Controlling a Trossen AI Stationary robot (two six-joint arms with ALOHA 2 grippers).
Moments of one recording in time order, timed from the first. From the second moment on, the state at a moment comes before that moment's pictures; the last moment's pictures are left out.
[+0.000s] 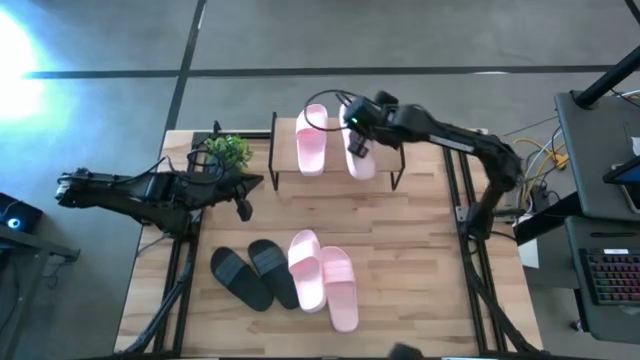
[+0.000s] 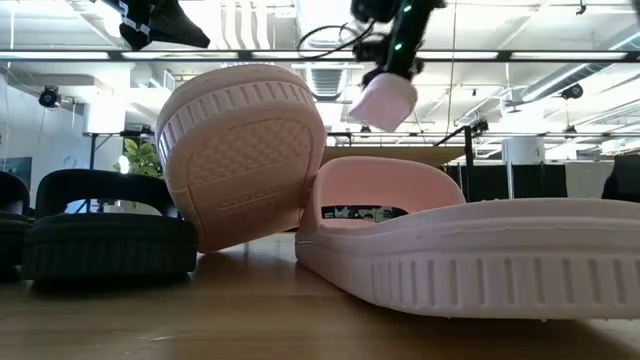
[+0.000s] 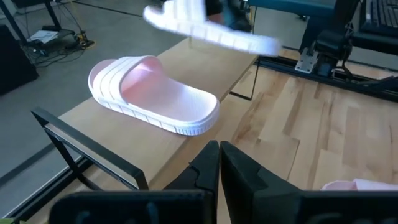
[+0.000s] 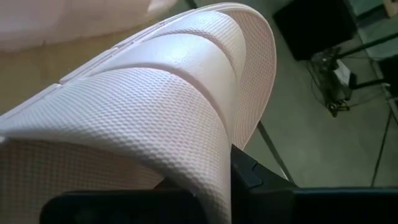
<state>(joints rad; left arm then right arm) -0.10 0.78 0.82 -0.45 -0.60 -0.28 -0.41 1.76 1.71 -0.93 0.58 -0.14</state>
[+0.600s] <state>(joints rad) 0.03 0.88 0.97 -0.47 -0.50 -0.22 -0.49 2.11 2.11 -1.20 0.47 -0.11</state>
